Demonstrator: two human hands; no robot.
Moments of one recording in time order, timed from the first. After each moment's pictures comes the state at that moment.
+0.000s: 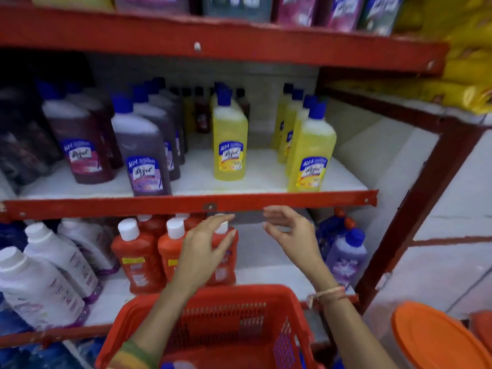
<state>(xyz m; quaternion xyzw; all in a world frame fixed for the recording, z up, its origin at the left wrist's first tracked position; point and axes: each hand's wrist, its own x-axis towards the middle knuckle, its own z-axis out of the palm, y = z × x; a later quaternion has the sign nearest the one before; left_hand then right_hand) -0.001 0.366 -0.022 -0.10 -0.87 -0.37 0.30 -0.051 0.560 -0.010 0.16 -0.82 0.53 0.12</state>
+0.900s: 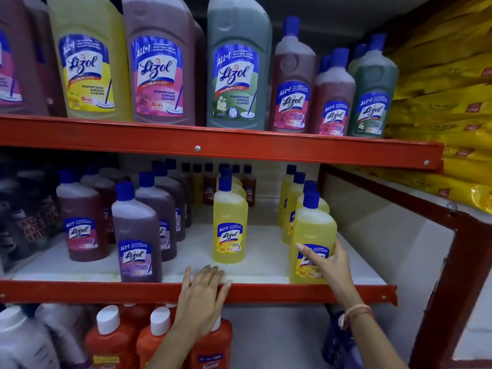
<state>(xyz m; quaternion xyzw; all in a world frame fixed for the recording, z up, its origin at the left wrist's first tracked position) -0.109 0.360 -0.022 0.01 -0.95 -0.13 0.27 -0.208 0.627 0.033 0.10 -0.73 0.66 0.16</state>
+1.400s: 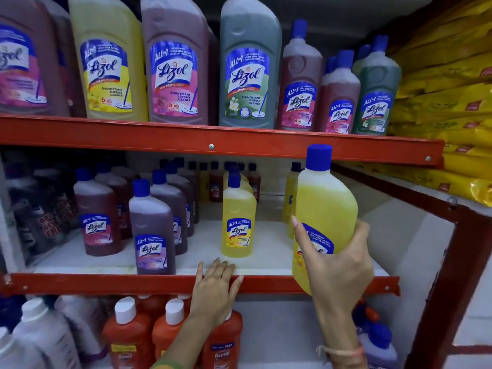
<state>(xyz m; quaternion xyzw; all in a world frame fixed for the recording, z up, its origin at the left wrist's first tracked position) -0.107 0.358 -0.025 0.01 -0.97 -0.11 0.24 -0.063 0.553 0.102 0.01 -0.70 0.42 0.58</state>
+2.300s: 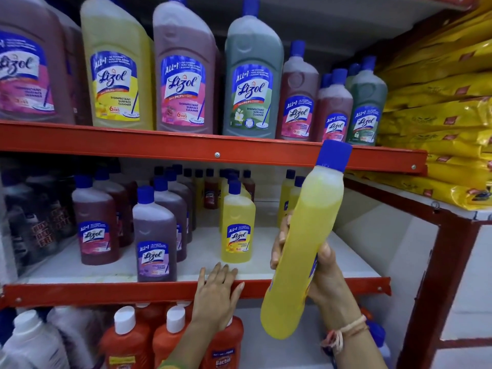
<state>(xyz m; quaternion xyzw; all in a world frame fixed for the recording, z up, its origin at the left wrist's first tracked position) -0.109 0.351 -0.027 -0.01 -0.97 -0.09 0.22 -0.066 0.542 0.117 0.45 -0.43 0.78 -0.08</state>
